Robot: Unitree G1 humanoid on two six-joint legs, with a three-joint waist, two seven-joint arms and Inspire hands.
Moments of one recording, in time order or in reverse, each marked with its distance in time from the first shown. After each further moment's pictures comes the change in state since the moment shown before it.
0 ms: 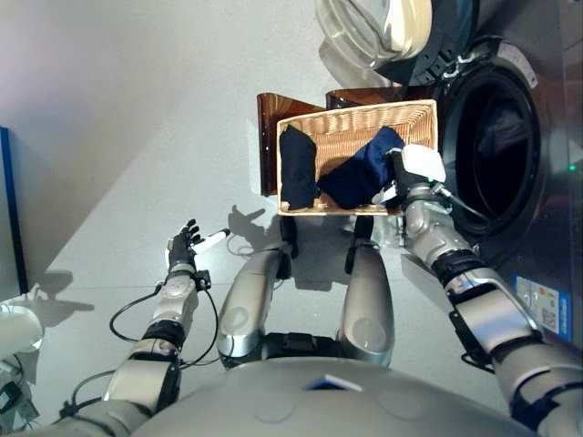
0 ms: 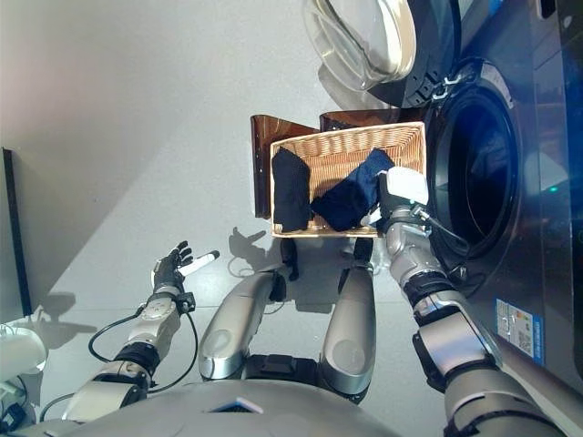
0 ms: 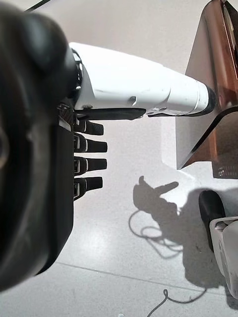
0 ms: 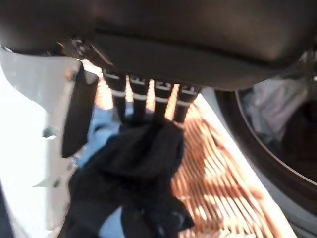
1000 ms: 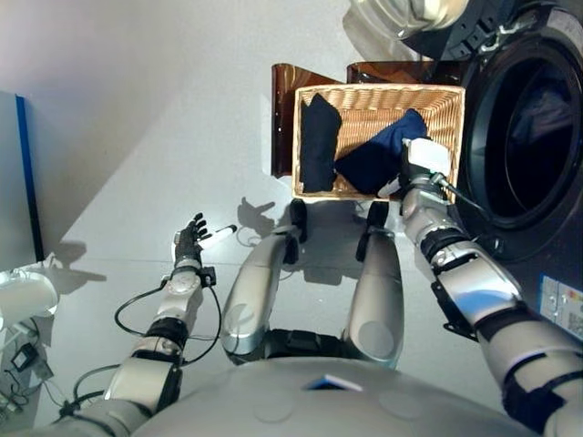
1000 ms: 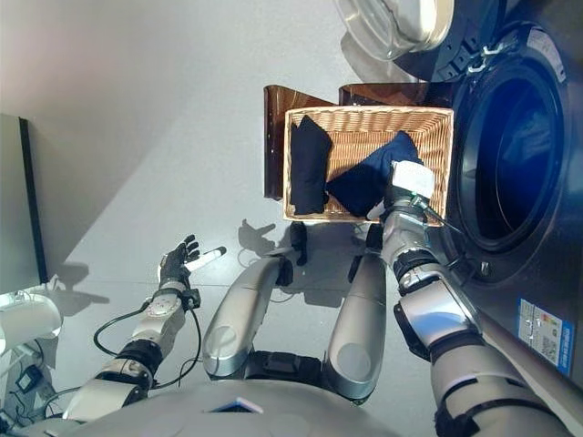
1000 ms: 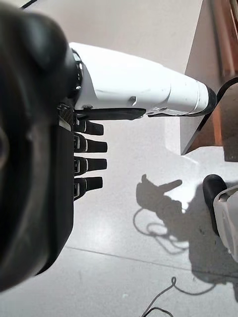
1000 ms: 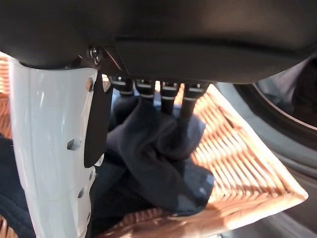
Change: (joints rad) left arm -0.004 0.005 -0.085 -0.050 -0.026 -0.015 0.014; right arm -0.213 0.081 0.037 0.328 0.078 0.027 -0.073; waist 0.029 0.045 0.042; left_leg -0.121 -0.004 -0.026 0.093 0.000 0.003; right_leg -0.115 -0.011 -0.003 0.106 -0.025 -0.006
